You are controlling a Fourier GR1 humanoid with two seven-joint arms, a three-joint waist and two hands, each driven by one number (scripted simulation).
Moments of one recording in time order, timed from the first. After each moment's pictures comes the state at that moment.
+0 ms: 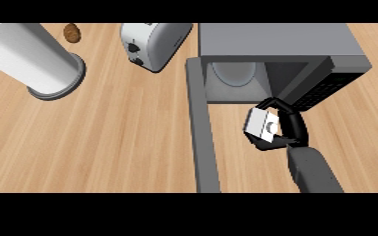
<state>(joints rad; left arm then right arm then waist) 0.47 0.02 0.63 -2.30 0.59 -0.50 0.12 -0.35 -0.11 -0.10 -0.78 0.09 0.08 -0.89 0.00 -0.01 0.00</state>
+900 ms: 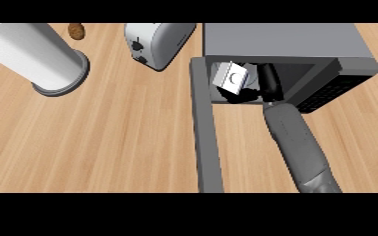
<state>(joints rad) 0.45 0.03 0.69 -2.29 0.63 -0.53 0.16 -0.65 -0.05 -0.05 -0.81 0.24 -0.20 -0.53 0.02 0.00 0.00</state>
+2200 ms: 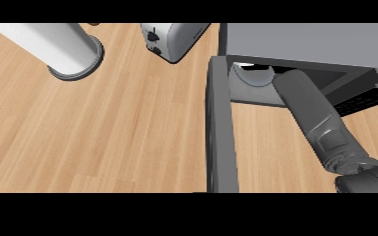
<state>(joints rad) 0.33 0.07 0.66 -2.20 0.60 -0.57 0.15 -1.04 -0.19 -0.15 -0.21 0.41 -0.66 -0.64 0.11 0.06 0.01</state>
